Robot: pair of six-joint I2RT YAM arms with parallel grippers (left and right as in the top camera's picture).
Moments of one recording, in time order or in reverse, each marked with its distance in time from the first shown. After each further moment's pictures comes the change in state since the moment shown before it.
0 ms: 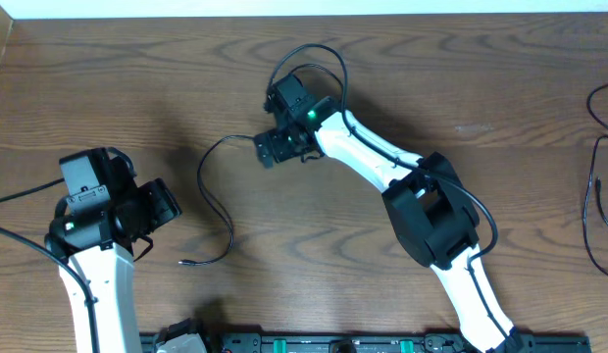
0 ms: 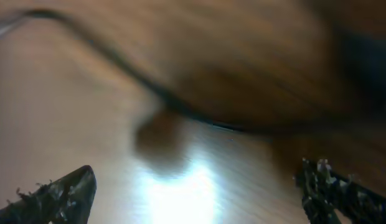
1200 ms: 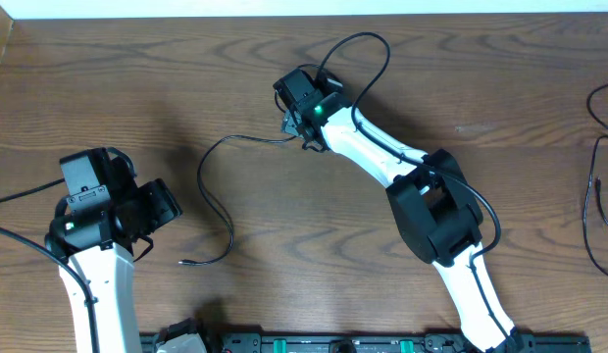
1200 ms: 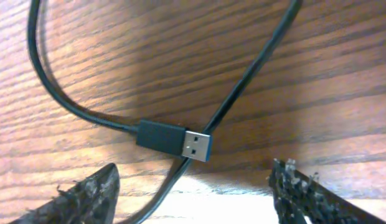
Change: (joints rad) left arm 0.000 0.000 0.000 -0.002 0.004 0.000; right arm -0.029 0.002 -0.007 0.038 0.345 0.670
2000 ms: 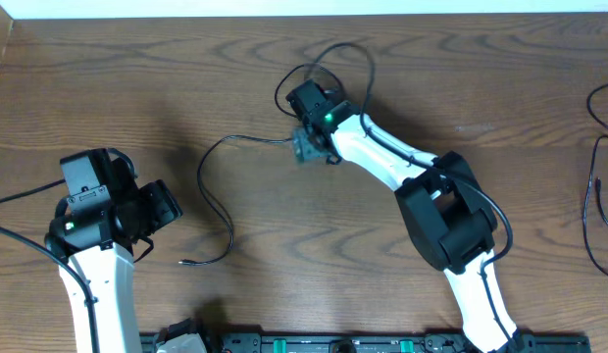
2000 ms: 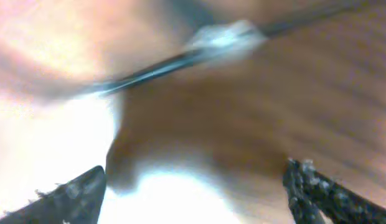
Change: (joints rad) left arm 0.000 0.000 0.000 -0.010 0.000 0.007; right arm -0.004 -0.078 -0.156 -0.036 -0.164 -0.712
